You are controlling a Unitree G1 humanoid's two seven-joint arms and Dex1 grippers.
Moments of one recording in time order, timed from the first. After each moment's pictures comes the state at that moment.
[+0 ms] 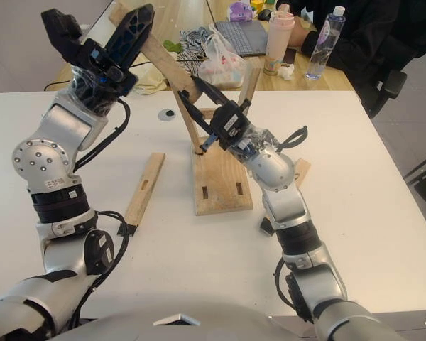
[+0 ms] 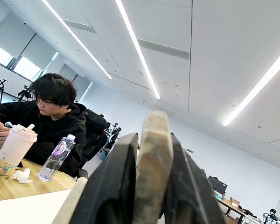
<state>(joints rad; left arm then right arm) -0.67 0.20 0.32 -0.10 -1.21 0.78 -0.37 -0.41 -0.20 0.24 -0.07 0.03 -0.23 0.41</state>
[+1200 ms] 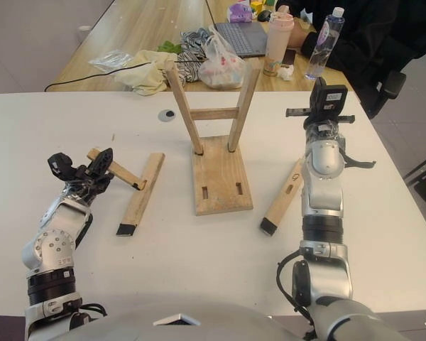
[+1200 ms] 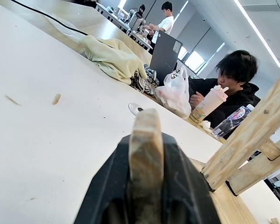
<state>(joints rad) -0.05 0.23 0.39 -0.05 -0.77 0.46 -0.29 -0.44 -0.21 -0.20 0.19 -0.01 -0.04 0.02</state>
